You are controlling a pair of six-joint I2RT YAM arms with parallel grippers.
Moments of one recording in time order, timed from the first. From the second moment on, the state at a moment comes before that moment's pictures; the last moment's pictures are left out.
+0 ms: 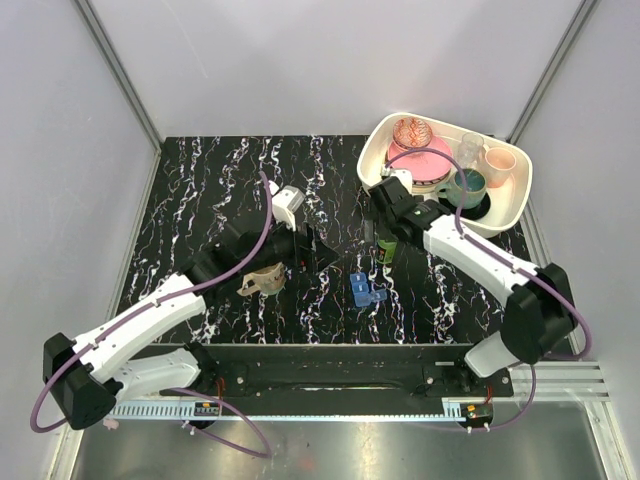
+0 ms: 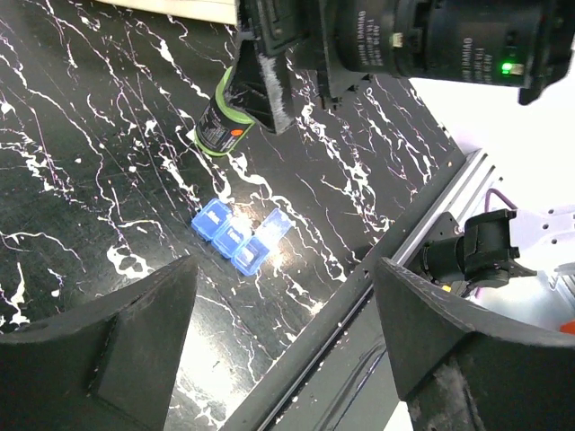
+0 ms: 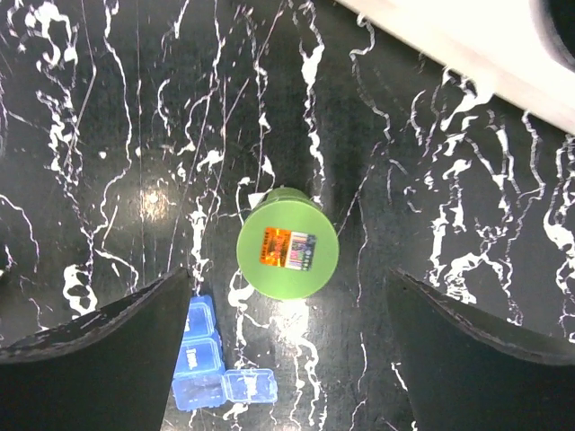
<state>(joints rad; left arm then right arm) -0.79 1.04 0.91 -0.22 0.18 -0.49 0.61 1.50 1.21 -0.64 0.40 0.46</state>
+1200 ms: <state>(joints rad) -0.79 1.02 0.90 -0.25 0.18 -0.51 0.56 1.69 1.22 -0.56 0.27 0.41</state>
